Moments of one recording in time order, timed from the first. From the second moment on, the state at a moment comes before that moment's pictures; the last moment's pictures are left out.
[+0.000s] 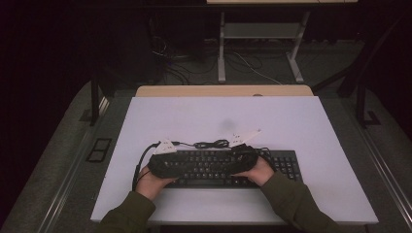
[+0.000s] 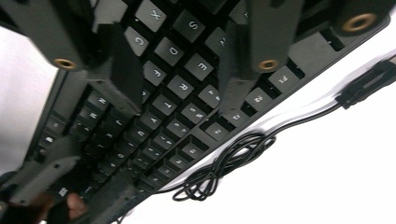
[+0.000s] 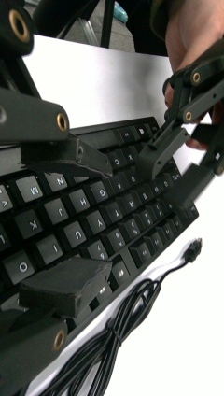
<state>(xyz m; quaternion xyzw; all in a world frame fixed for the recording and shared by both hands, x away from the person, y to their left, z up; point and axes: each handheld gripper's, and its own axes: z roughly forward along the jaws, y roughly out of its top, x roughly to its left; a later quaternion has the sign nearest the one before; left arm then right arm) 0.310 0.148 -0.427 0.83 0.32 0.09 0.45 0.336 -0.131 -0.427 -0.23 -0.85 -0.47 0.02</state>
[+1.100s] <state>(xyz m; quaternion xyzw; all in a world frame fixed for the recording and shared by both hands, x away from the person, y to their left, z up) 0.300 0.138 -0.434 0.86 0.28 0.03 0.42 0.349 -0.142 -0.433 -0.28 -0.83 -0.48 -0.03</state>
